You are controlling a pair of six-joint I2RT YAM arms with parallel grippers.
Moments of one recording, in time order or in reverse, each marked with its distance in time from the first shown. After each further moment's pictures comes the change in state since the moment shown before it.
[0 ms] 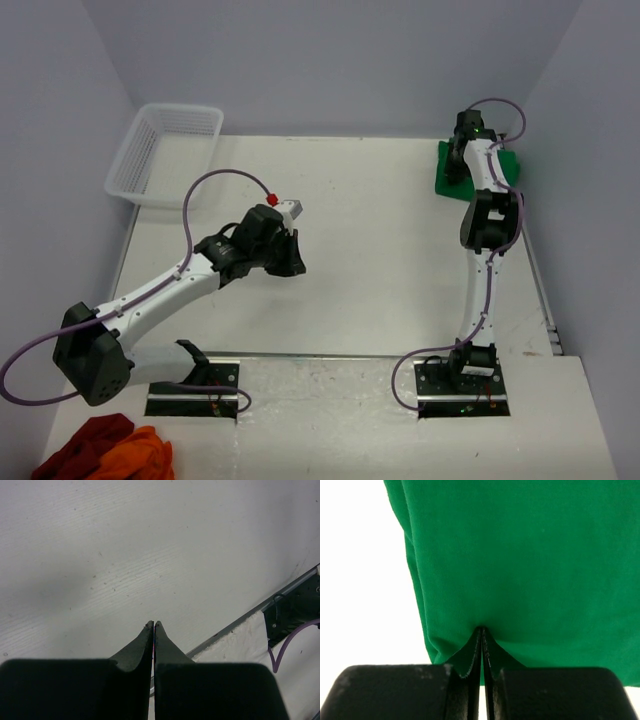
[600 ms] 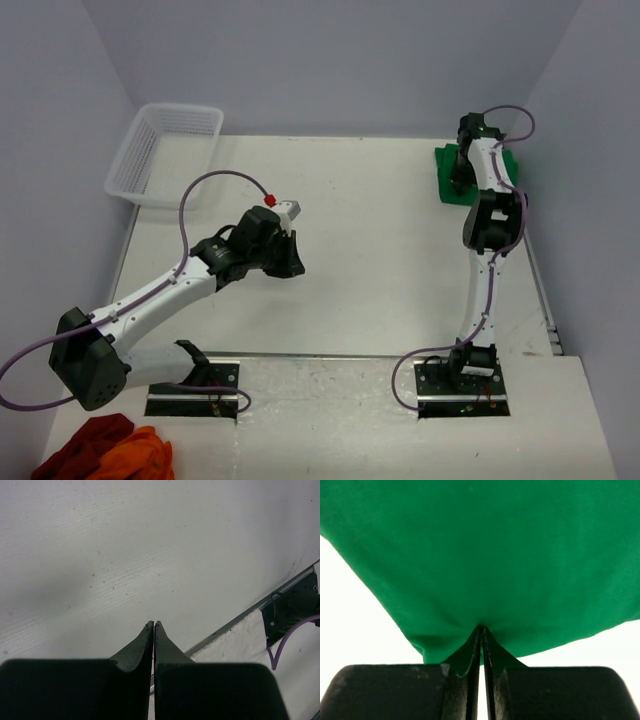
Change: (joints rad) left arm -0.004 -0.031 -0.013 0.000 0.000 -0.003; right arm -0.015 -0.025 -0.008 -0.173 0.105 0.119
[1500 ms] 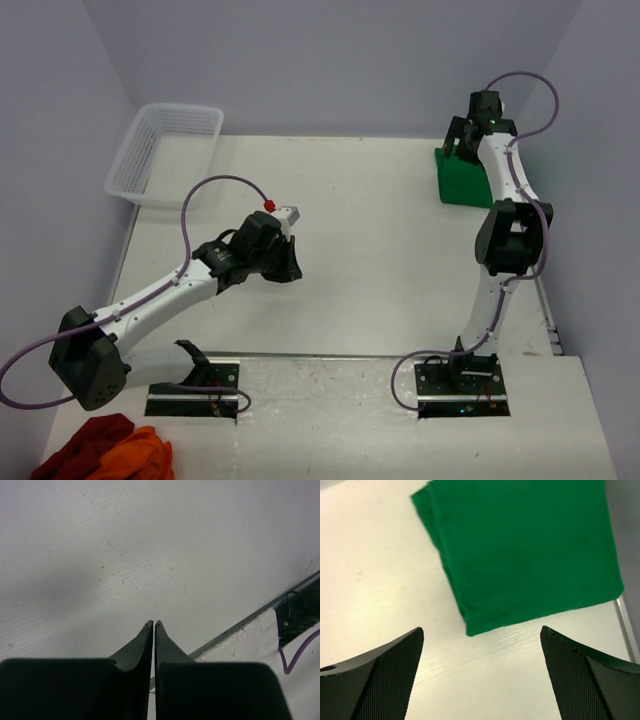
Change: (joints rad) left arm -0.004 -0.001 -0.045 0.008 -0.016 0.001; right arm 0.035 -0.412 -0.359 0.279 0.014 -0.018
